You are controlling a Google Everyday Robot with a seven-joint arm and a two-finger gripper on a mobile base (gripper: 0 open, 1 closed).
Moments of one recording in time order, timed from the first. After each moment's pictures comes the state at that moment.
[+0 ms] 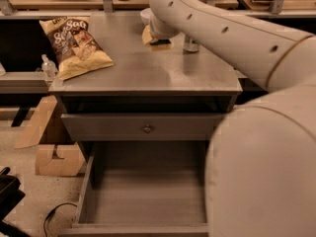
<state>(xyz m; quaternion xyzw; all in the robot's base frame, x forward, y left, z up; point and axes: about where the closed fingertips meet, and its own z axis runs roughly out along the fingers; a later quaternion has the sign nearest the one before) 0.822 -0.021 0.902 -0.17 0.89 0.01 0.41</state>
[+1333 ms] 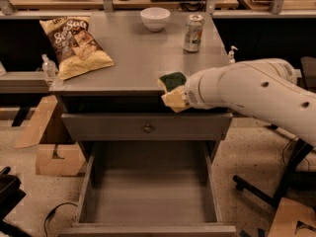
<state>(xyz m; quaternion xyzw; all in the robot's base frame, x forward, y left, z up) 0.603 -0.074 0.844 -0.31 0.84 0.07 0.44</state>
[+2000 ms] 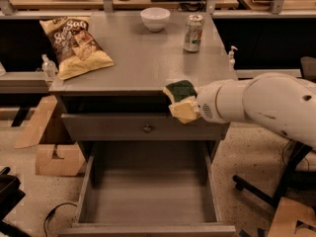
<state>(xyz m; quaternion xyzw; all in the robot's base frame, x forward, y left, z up) 0.557 -0.093 0.848 -0.31 0.83 0.10 0.45</state>
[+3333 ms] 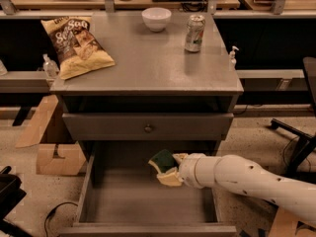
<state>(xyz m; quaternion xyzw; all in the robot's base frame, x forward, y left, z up) 0.508 -0.051 0.598 -0.41 0.81 0.17 0.39</state>
